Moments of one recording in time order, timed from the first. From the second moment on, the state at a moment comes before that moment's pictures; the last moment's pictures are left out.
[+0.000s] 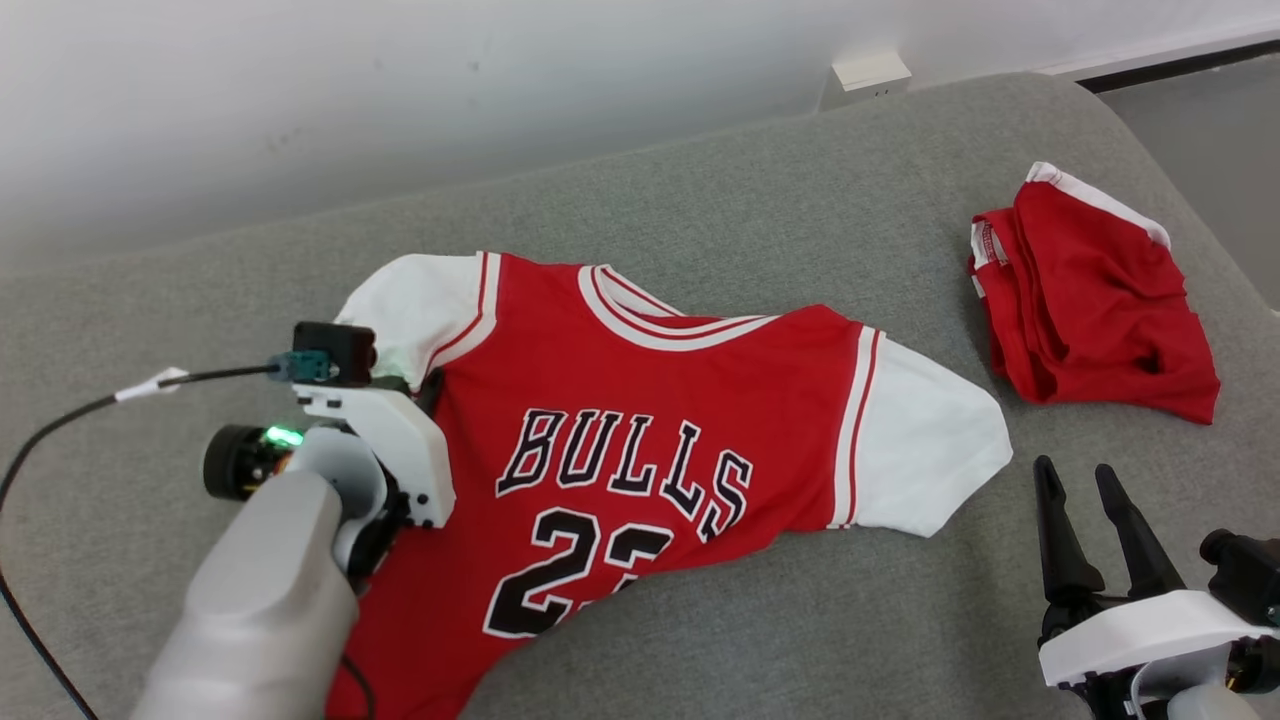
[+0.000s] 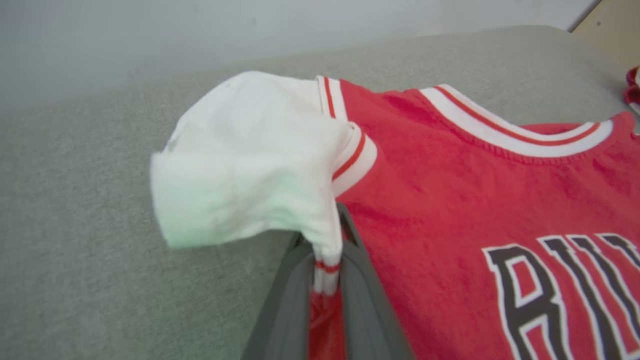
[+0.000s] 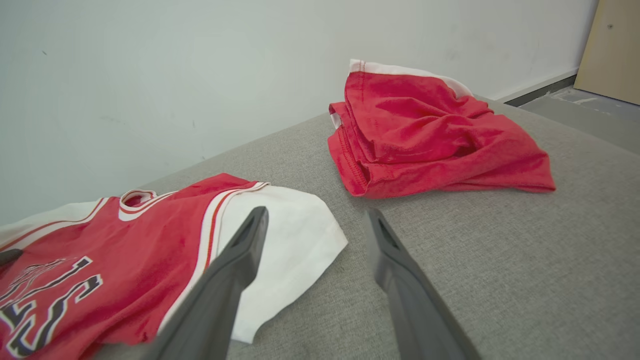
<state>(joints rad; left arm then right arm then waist) -0.77 0.17 -0.34 0.93 -0.37 -0.13 0.03 -0.24 -0.14 0.13 0.38 0.63 0.13 -0.18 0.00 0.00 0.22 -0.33</state>
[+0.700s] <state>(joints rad) -1.14 0.53 -0.63 0.87 -0.53 -0.13 0.08 -0.34 -0.11 0.20 0.43 0.67 0.13 -0.25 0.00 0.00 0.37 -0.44</state>
